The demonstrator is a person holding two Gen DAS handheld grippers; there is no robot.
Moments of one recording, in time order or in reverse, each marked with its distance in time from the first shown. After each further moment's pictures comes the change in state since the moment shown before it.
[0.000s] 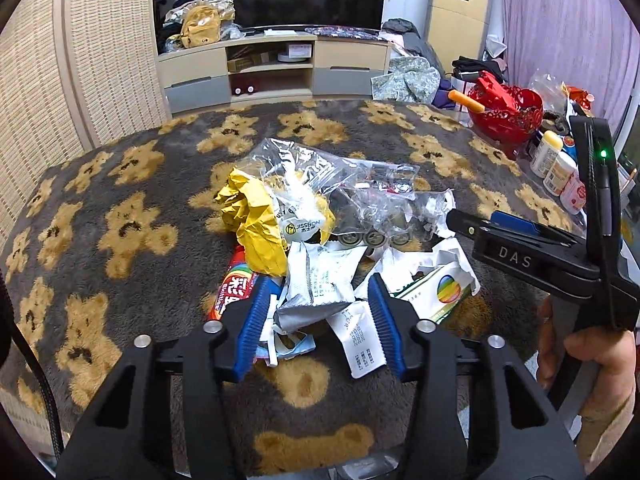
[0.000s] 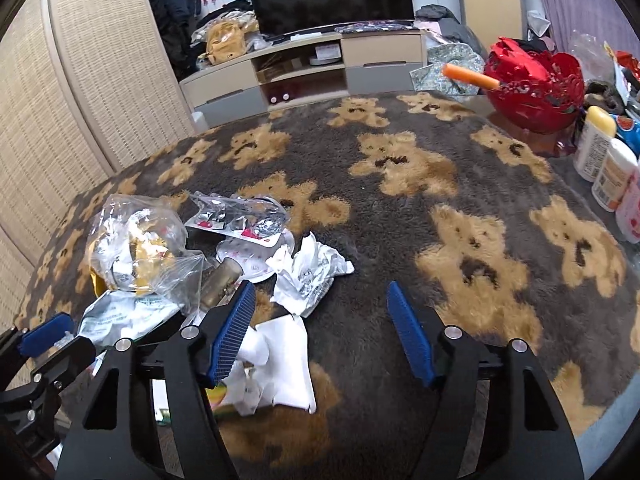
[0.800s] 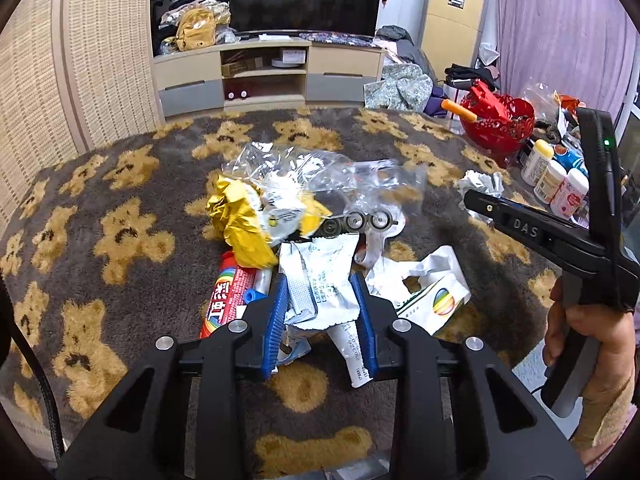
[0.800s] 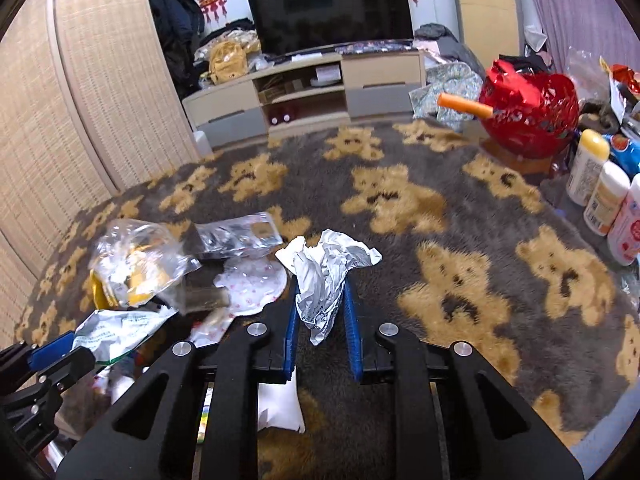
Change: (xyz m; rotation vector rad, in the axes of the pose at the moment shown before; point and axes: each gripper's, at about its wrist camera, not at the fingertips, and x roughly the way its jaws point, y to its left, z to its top) left arm -0.014 0.006 0.004 -0.004 -0.038 -0.039; right arm -0.024 -0.007 0.017 -0.005 -0.091 -0.004
